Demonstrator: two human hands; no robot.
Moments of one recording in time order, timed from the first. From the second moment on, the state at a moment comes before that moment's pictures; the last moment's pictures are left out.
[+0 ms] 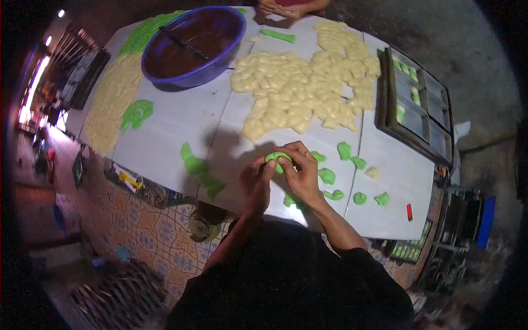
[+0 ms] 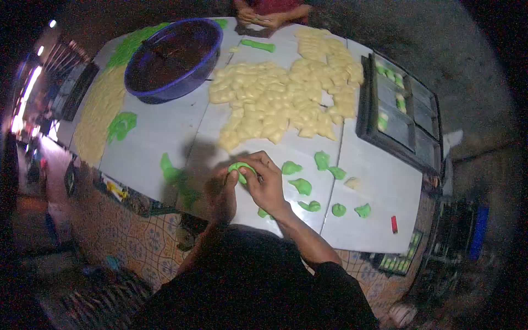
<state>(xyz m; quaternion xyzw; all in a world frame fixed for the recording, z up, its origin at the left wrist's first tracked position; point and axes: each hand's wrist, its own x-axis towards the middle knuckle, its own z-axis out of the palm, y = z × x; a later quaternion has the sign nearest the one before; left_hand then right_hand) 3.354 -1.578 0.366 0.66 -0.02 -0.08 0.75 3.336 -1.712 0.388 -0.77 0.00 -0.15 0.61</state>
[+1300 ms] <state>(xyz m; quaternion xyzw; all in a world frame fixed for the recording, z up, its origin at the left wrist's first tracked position) 3.494 -1.529 0.420 0.53 0.01 -0.29 0.80 3.440 -1.645 0.362 -0.38 0.20 -0.13 0.89</state>
